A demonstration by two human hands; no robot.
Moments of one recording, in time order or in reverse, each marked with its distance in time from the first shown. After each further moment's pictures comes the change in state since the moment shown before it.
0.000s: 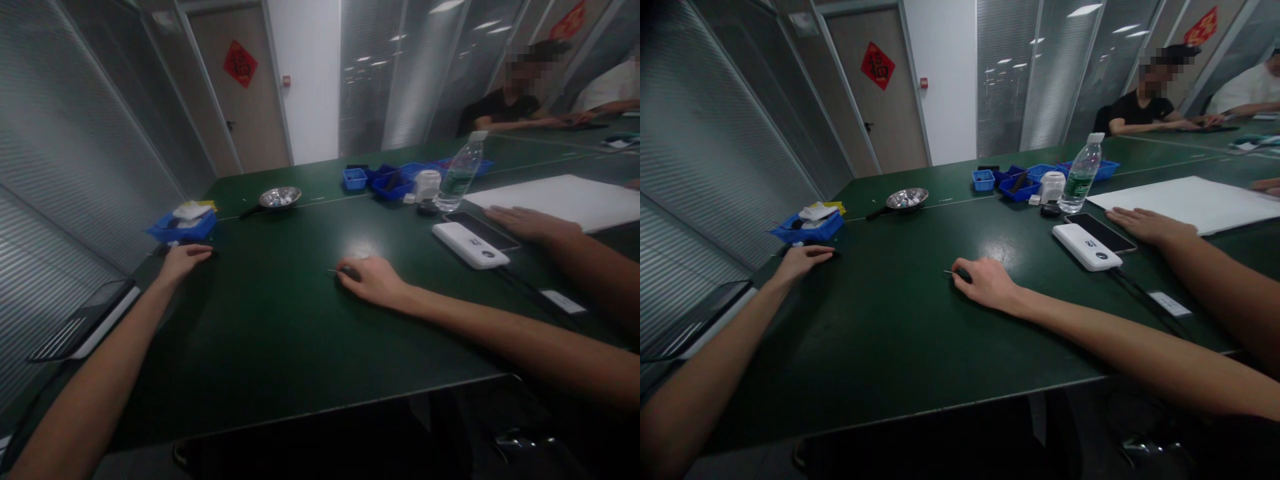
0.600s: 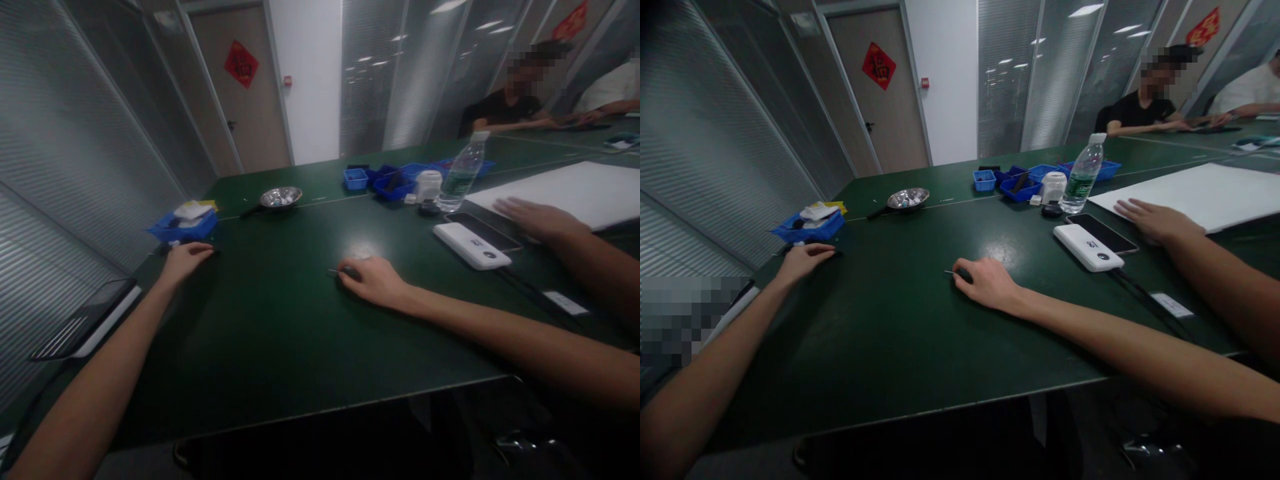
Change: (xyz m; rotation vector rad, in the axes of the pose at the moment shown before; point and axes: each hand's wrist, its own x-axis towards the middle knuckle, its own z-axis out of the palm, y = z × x) left_hand -0.008 0.010 -0.002 0.149 0.054 0.083; right_hand 0.001 0.003 0.003 -0.010 -0.001 0.002
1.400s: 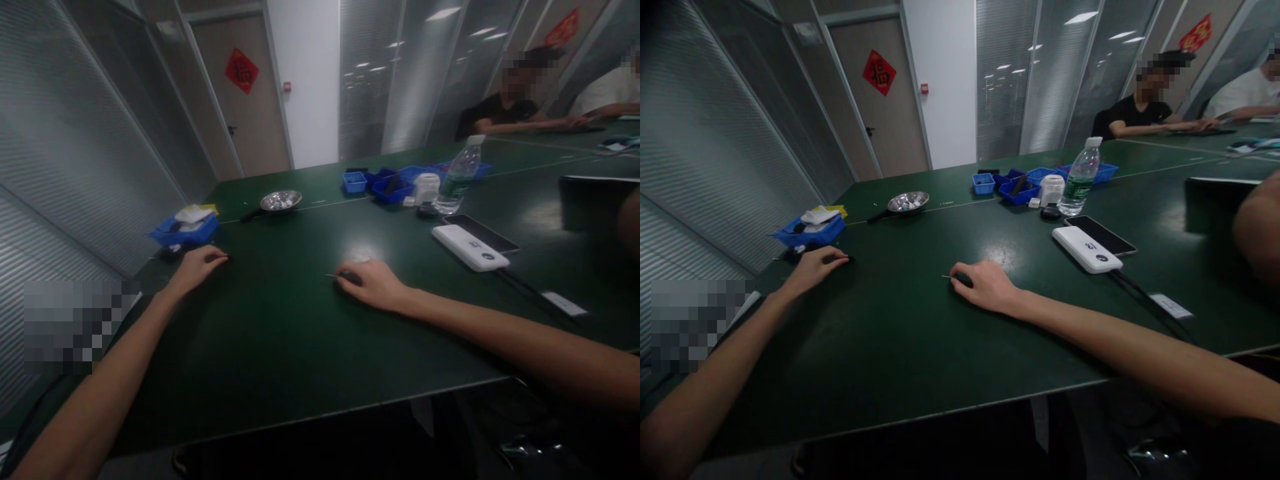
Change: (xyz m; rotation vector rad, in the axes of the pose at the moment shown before) left_hand -0.024 0.044 0.007 0.035 -0.085 0.409; right_hand -0.002 0.000 0.000 0.045 0.012 -0.102
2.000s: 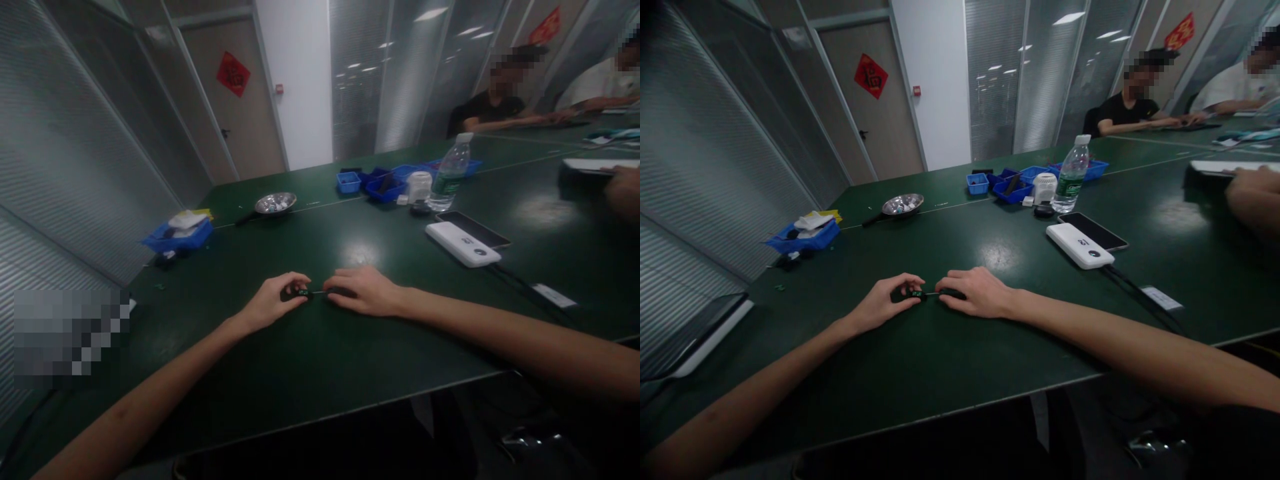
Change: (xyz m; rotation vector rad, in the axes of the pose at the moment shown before) left_hand -0.037 0.201 0.073 -0.497 -0.308 0.330; right_hand -0.004 -0.007 -0.003 -0.026 -0.047 -0.312
